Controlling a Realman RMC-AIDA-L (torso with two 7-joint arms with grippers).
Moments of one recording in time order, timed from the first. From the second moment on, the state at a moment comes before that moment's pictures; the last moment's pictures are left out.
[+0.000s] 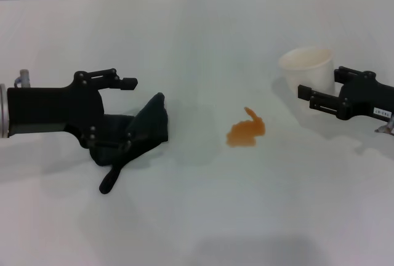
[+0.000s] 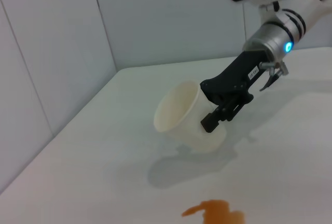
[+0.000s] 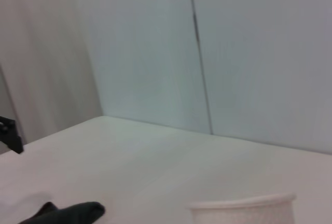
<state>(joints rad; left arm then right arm) -0.49 -2.05 0.82 0.87 2.02 1.65 -1.13 0.32 2.01 -1.20 -0.66 -1.35 -1.15 1.24</state>
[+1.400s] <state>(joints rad) -0.46 -2.06 0.82 0.87 2.02 1.68 -1.14 0.34 2.02 -1.23 -0.42 -1.23 -1.16 0.99</state>
